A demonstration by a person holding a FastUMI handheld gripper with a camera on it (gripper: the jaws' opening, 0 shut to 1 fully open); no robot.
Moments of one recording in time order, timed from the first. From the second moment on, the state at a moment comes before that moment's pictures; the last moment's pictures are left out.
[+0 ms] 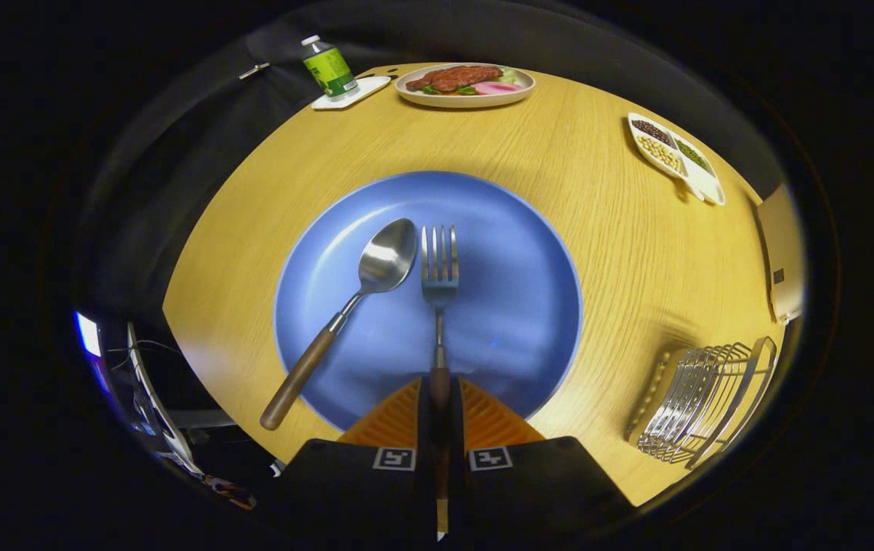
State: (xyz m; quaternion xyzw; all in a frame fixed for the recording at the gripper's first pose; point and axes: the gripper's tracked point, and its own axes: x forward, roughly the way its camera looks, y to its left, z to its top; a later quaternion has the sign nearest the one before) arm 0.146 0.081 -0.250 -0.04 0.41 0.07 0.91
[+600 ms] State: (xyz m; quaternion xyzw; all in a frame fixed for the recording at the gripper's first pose) arm 0.071 0.050 -0.173 0.00 0.39 0.09 0.92
